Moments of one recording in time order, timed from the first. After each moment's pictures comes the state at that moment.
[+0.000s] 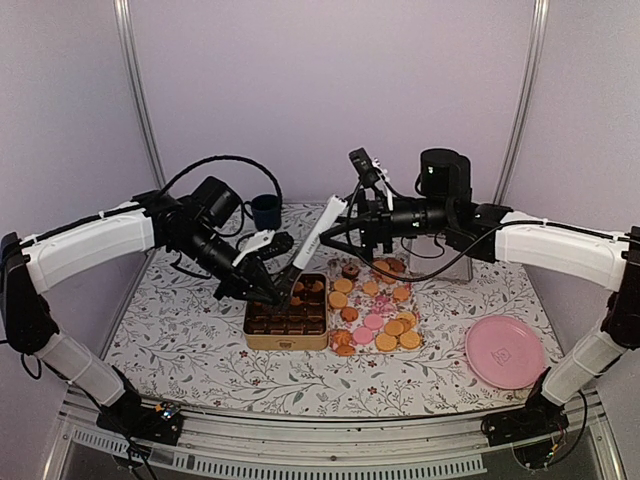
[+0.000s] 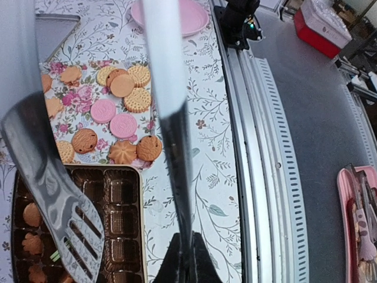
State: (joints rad) left arm -0.67 1.48 1.25 -0.86 0.79 0.65; right arm 0.79 1.54 1.22 0.18 -0.78 0.15
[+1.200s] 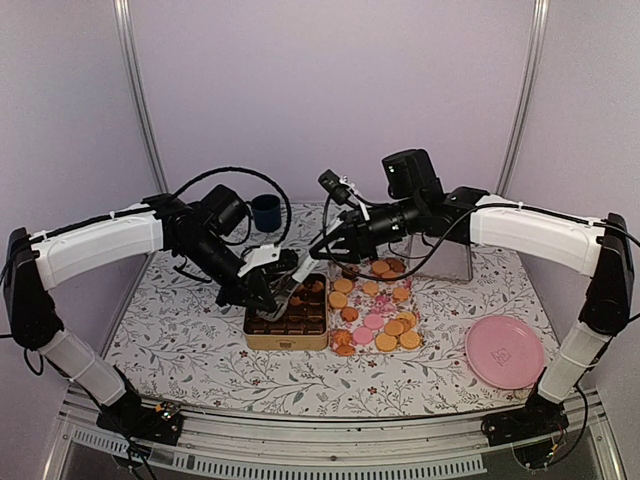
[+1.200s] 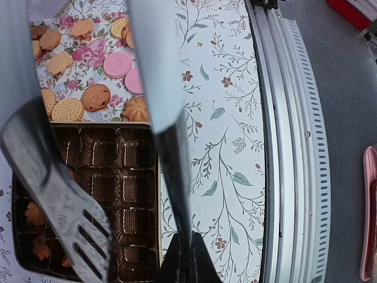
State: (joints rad) left arm -0.69 1.52 1.25 -0.90 0.59 0.70; right arm 0.82 1.70 1.45 -0.24 -0.79 -0.01
